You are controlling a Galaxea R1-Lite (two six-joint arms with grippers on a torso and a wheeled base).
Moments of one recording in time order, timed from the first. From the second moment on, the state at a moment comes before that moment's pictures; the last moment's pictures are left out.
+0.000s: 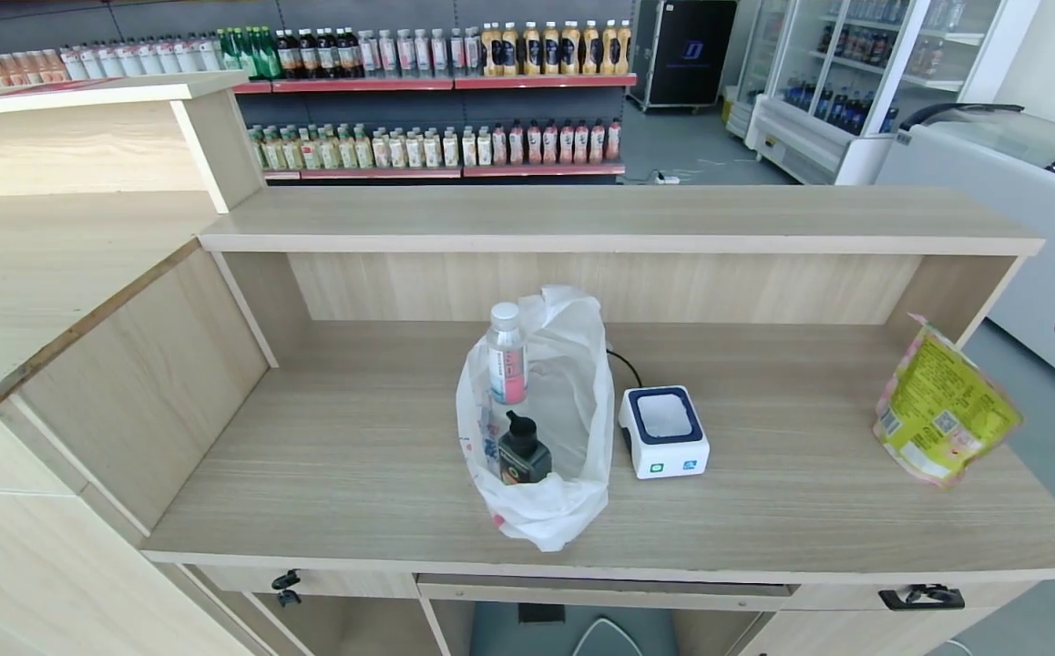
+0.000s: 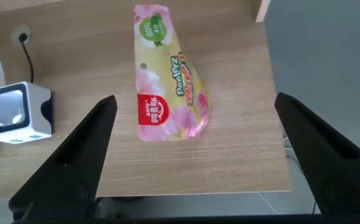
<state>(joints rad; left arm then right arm) -0.01 0.00 0.00 0.00 -0.05 0.00 -0.70 1.79 -1.39 0.20 0.66 -0.27</state>
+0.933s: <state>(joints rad) -0.01 0.00 0.00 0.00 -0.05 0.00 -0.61 1.99 -1.38 0.07 0.68 -0.28</state>
